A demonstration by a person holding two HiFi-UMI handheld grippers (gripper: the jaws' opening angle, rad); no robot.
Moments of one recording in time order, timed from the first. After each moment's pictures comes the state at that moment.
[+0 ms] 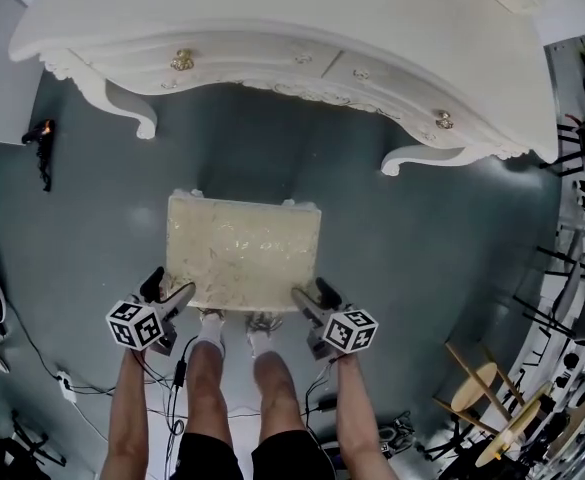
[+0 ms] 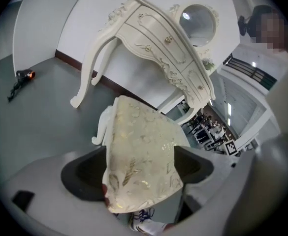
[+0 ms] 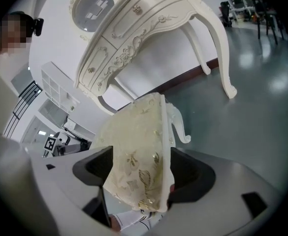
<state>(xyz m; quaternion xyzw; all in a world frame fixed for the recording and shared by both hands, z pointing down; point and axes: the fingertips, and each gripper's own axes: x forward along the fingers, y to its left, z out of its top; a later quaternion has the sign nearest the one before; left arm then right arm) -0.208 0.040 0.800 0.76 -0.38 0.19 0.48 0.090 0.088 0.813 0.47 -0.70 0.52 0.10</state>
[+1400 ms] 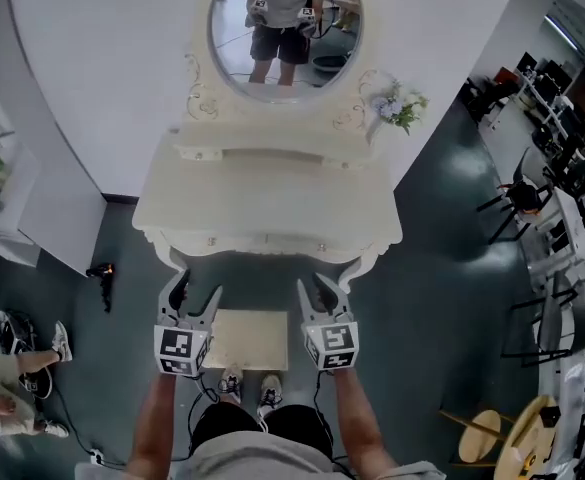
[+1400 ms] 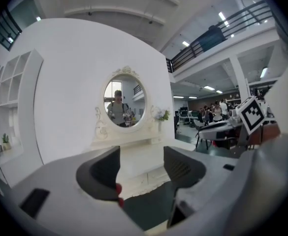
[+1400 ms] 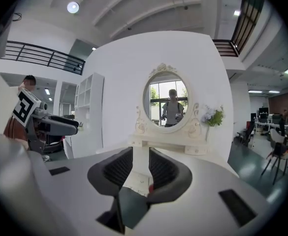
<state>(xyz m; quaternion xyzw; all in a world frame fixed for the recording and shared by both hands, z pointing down) -0.088 -0.046 0.156 0.87 -0.48 0.13 0.01 0.124 -0.026 0.171 0.60 -0.79 0.06 0.08</state>
